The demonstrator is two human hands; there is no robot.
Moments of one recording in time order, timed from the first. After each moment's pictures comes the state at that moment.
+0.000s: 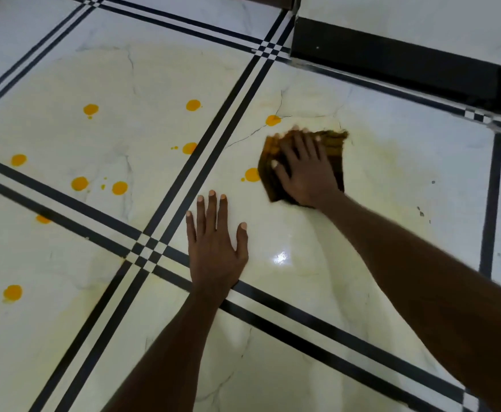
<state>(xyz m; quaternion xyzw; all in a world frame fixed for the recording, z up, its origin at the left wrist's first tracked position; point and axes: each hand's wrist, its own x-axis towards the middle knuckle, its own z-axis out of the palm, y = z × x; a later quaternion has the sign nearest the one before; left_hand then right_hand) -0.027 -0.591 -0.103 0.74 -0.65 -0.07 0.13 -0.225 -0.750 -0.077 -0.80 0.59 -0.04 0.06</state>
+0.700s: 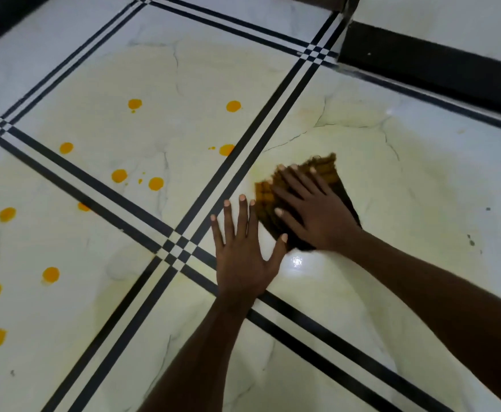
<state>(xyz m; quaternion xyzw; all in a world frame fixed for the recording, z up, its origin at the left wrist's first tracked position) -0.029 -0.590 -0.089 0.76 -0.64 -0.09 0.10 -0.193 -0.708 -0.075 -0.92 0.39 -0.02 0.05</state>
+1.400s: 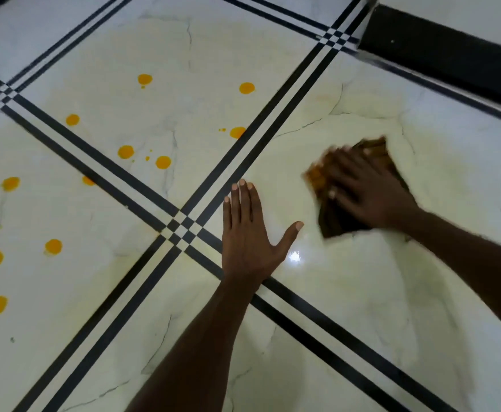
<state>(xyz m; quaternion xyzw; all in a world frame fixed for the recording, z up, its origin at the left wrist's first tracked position) -0.032 -0.592 -0.091 0.77 -0.61 -0.11 0.13 -0.265 -0.745 -0.071 -0.92 0.39 -0.01 0.04</state>
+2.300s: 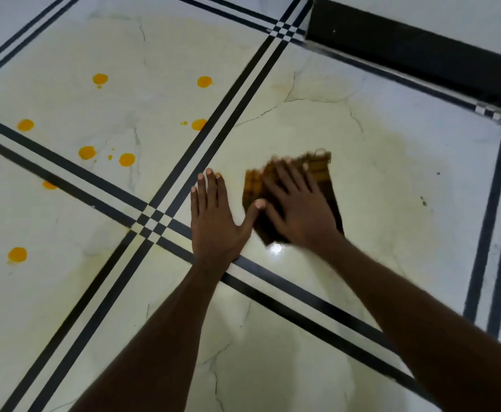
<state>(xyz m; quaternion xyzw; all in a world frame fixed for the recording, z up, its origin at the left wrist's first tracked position) -0.028 -0.589 -0.091 0.77 -0.61 -0.12 0.14 -0.210 -0.645 -0.075 -0.87 0.49 -0.03 0.06</state>
